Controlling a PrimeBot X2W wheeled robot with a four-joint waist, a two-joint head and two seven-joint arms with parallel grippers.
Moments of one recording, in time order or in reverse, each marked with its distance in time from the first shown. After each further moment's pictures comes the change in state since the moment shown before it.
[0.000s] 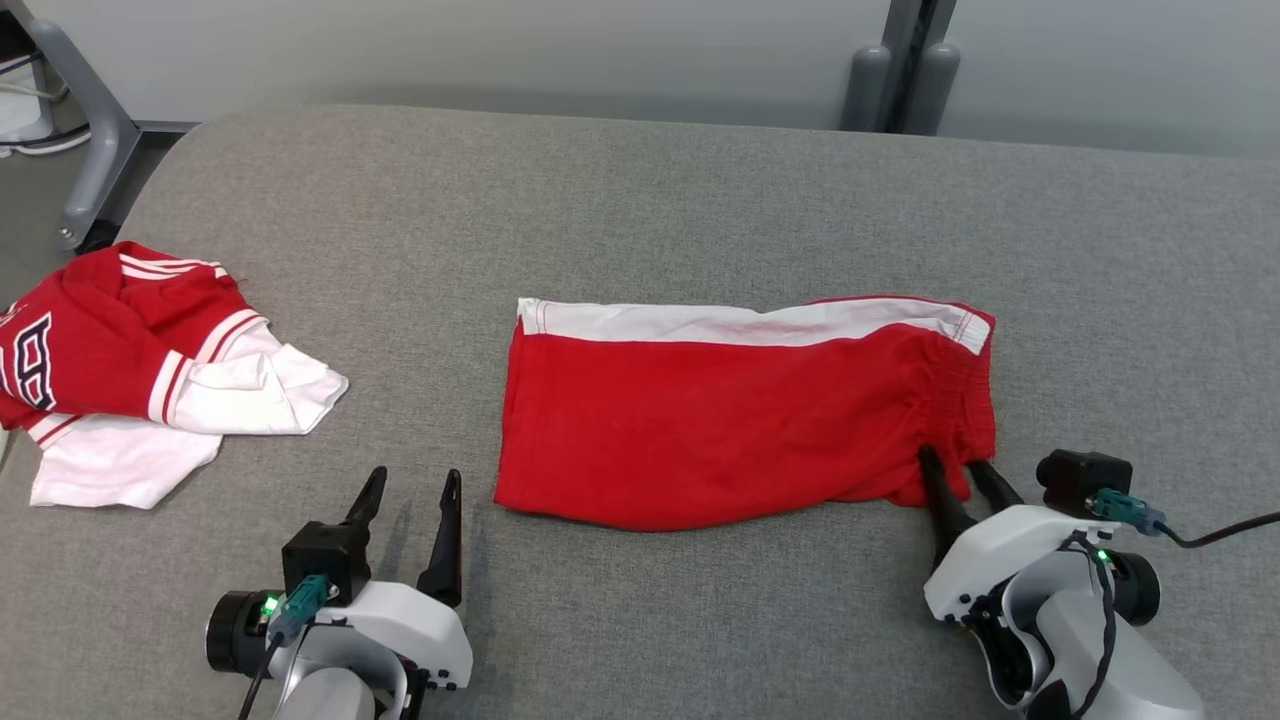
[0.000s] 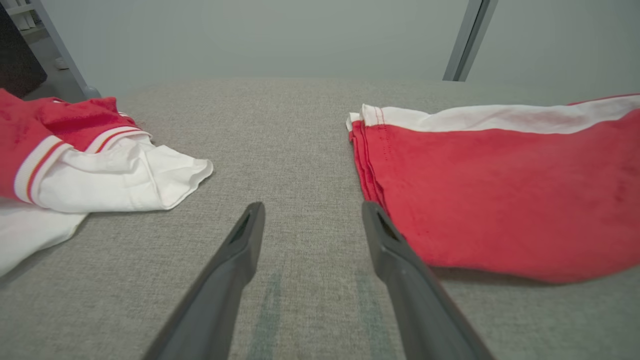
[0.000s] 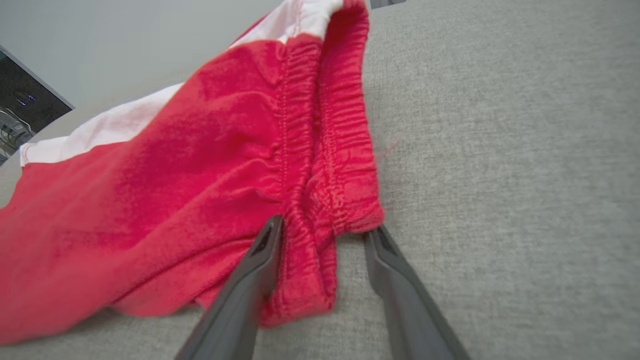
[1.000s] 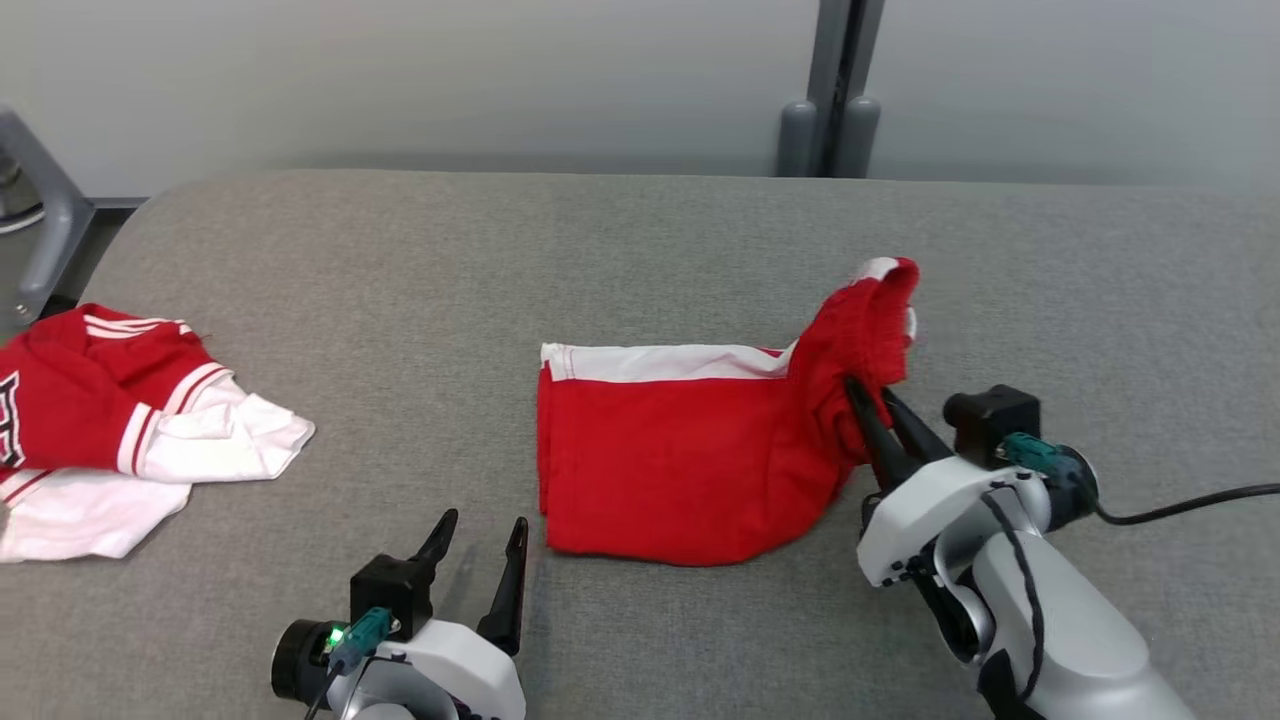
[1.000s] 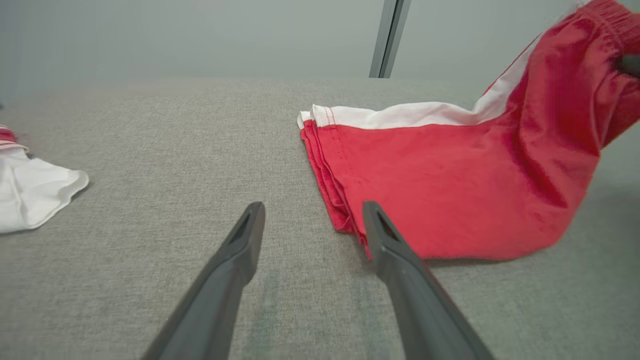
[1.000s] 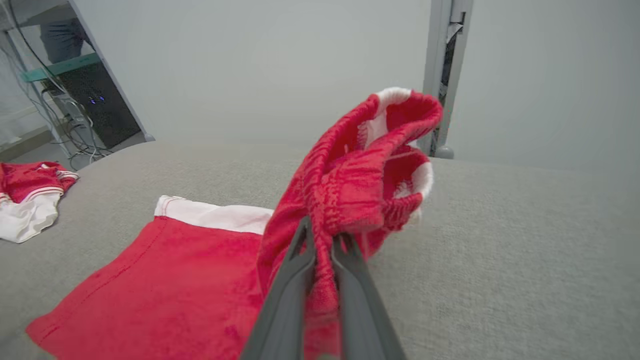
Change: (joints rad) left arm 0.025 -0.001 -0.140 0.021 -0.077 -0.003 0.000; right arm -0.022 0.008 0.047 -0.221 -0.192 0.000 0.008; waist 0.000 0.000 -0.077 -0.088
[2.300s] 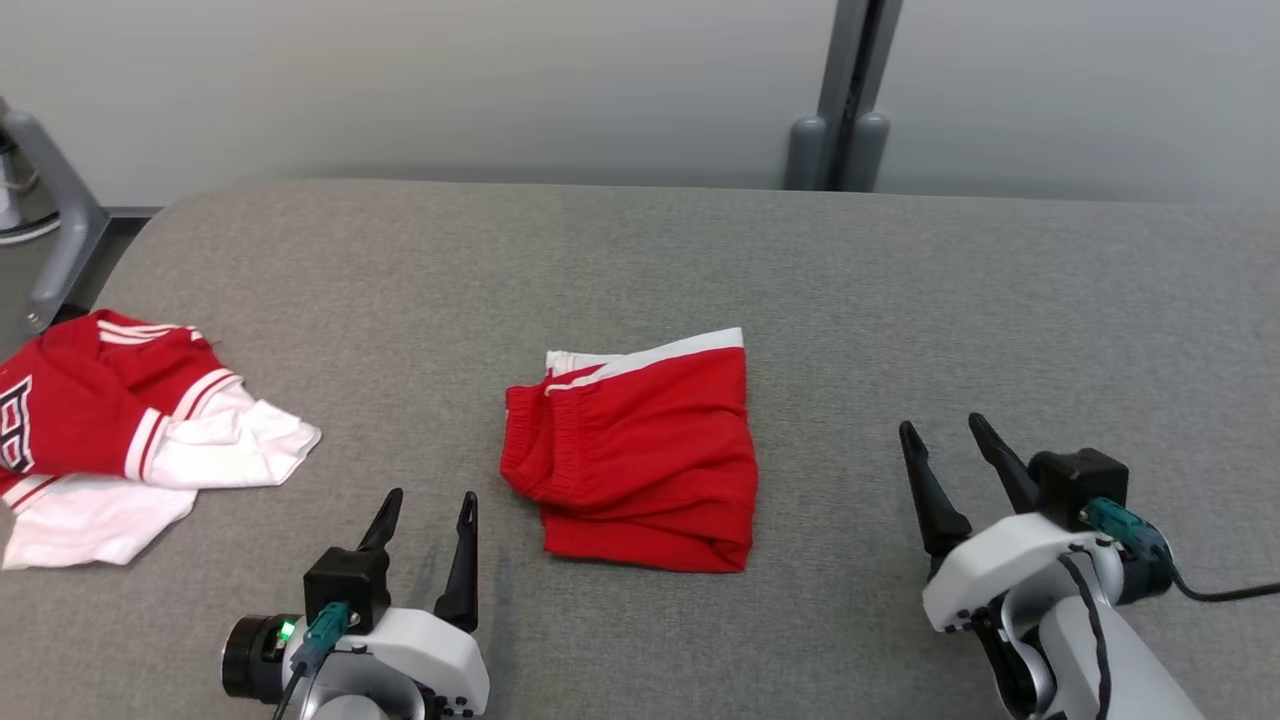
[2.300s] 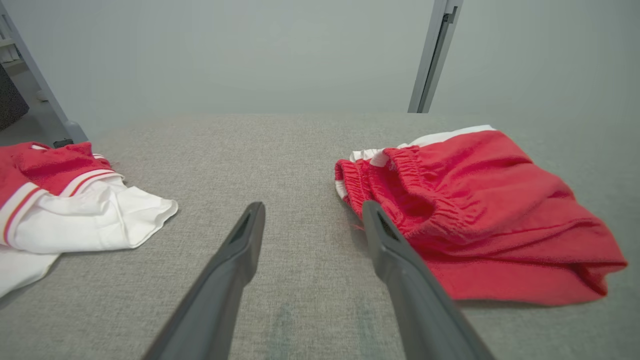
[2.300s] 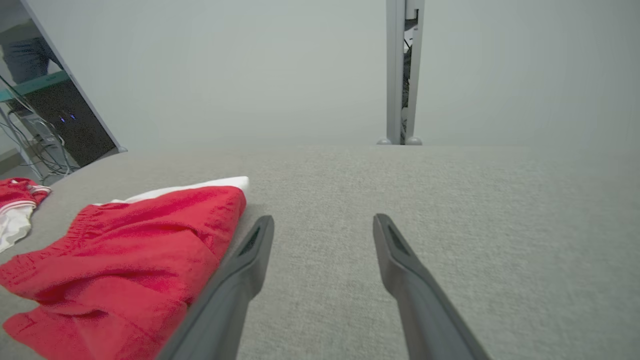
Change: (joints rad) left arm 0.021 0.000 0.081 -0.074 0.059 0.054 0.000; right arm 0.137 0.002 -0.150 -0.101 -0.070 0.000 0.002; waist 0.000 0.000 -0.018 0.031
